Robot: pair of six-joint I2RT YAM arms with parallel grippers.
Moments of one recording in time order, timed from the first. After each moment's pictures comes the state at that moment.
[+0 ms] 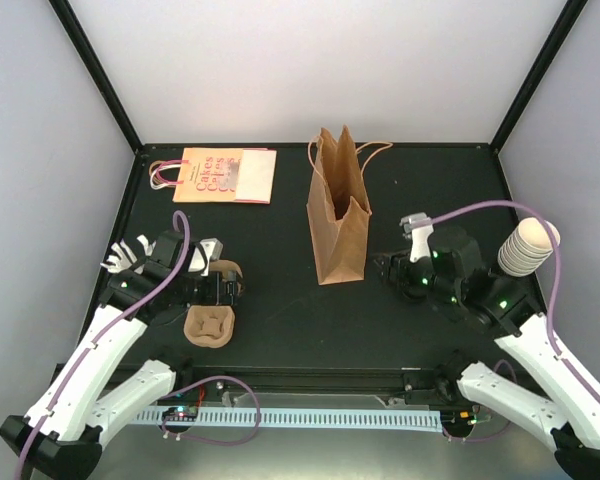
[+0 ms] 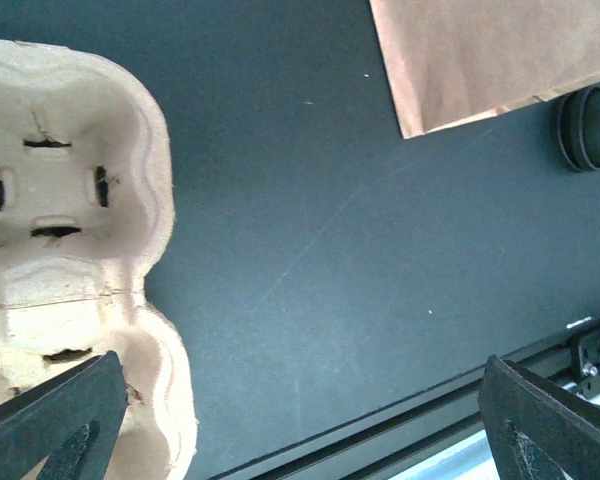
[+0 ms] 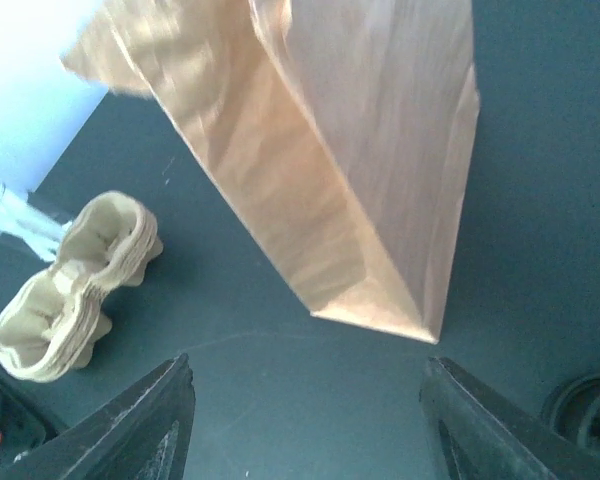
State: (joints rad) left arm -0.39 0.79 0.89 -1.08 0.28 -0.45; right arm 0.67 0.80 1.02 -0.81 -0.02 0.38
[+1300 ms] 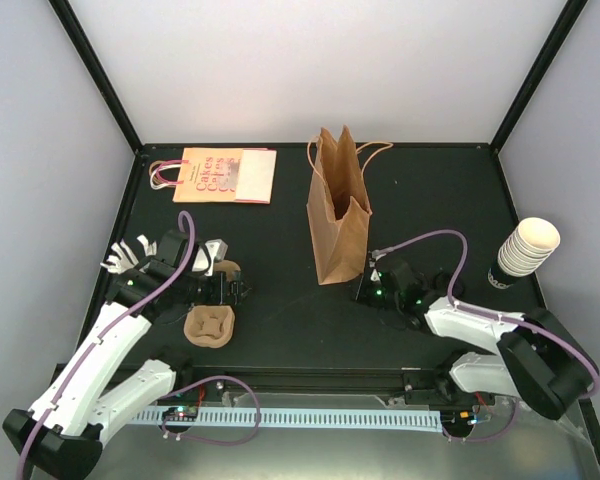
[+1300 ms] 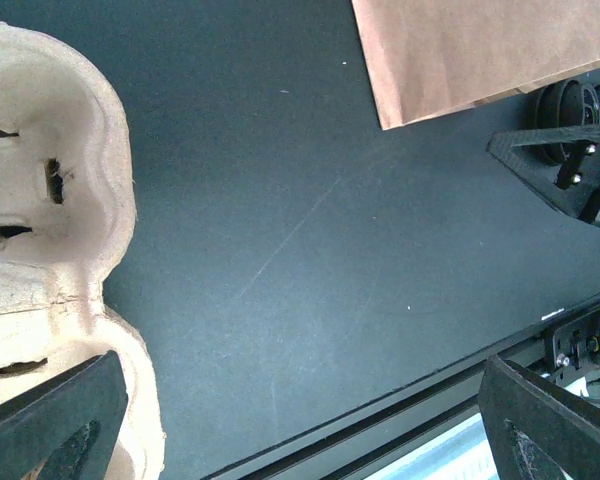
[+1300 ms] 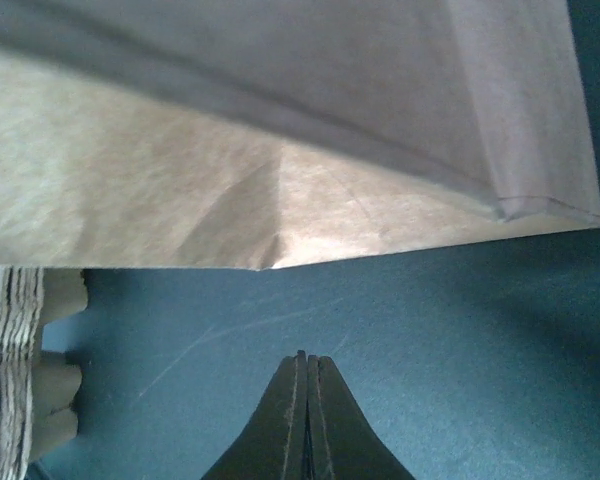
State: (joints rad) left arm -0.39 0.80 0.85 -1.02 0.35 -0.47; right arm 0.67 1.21 0.37 0.15 -0.20 0.90
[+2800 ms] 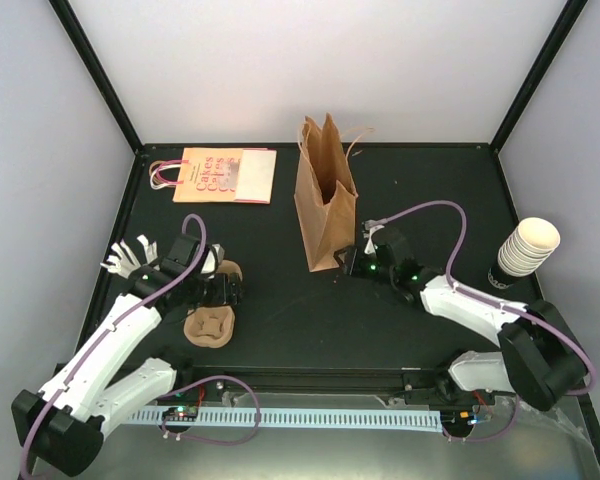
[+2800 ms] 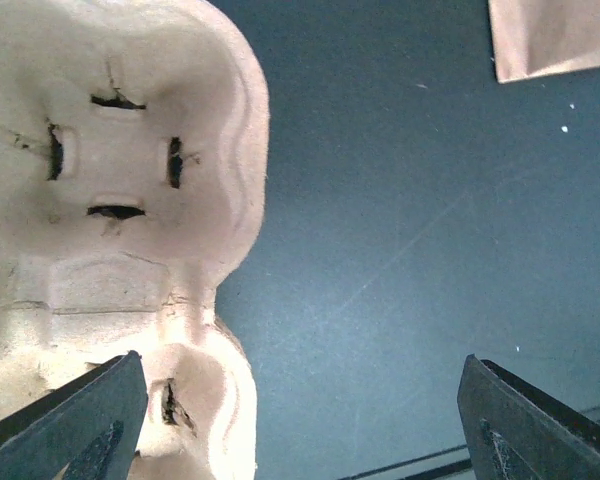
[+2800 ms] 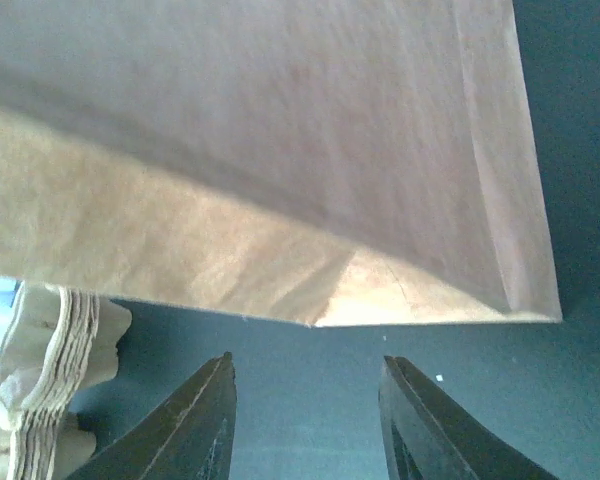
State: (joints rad) left arm -0.40 0.86 0.77 -0.99 0.21 -0.51; right arm 0.62 1.31 0.60 0.10 -0.16 0.74
